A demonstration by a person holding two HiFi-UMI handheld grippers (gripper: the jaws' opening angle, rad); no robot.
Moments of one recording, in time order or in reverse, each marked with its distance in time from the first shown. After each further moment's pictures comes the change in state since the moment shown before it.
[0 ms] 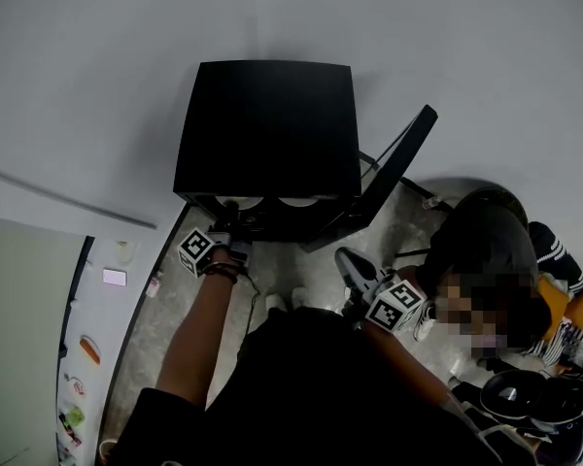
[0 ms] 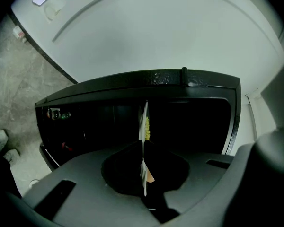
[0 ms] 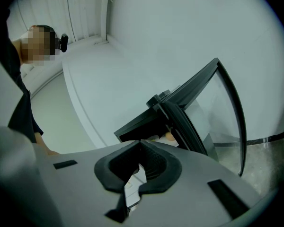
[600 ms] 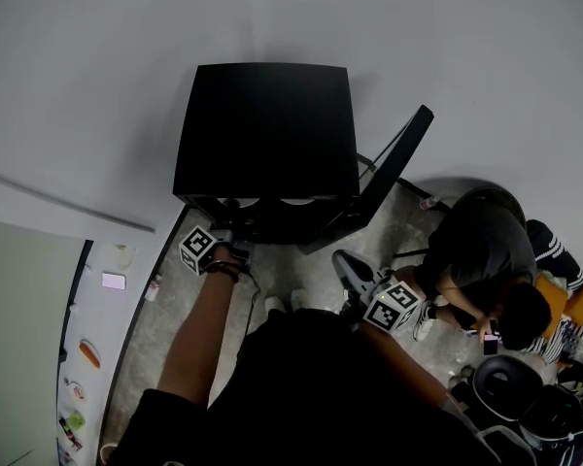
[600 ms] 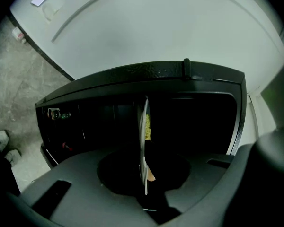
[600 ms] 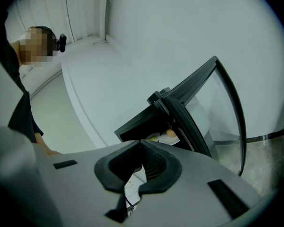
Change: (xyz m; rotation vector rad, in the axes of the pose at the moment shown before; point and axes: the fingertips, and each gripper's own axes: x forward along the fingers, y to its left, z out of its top) left arm 0.007 -0.002 -0.002 0.007 0.007 0.020; right arm -0.001 0.004 -0.008 0.005 0.015 -0.008
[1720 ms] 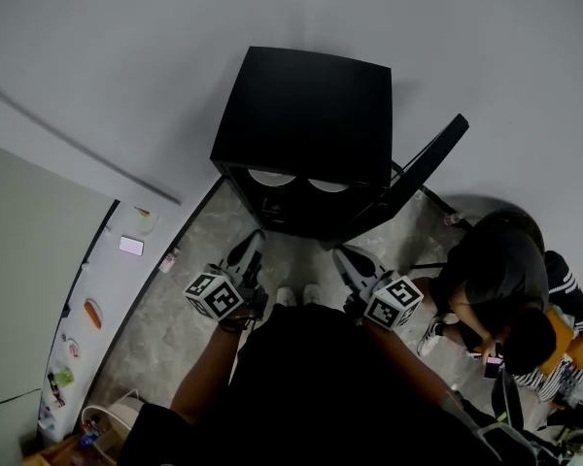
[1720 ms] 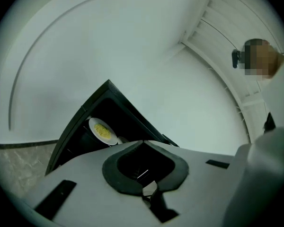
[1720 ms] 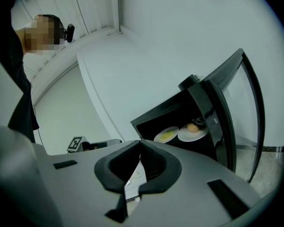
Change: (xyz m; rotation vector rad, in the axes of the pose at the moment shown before) left arm -0.151 -0.107 -0.083 0.815 0.085 -0.174; right arm 0.017 0.043 -0.021 -0.106 0.102 0.173
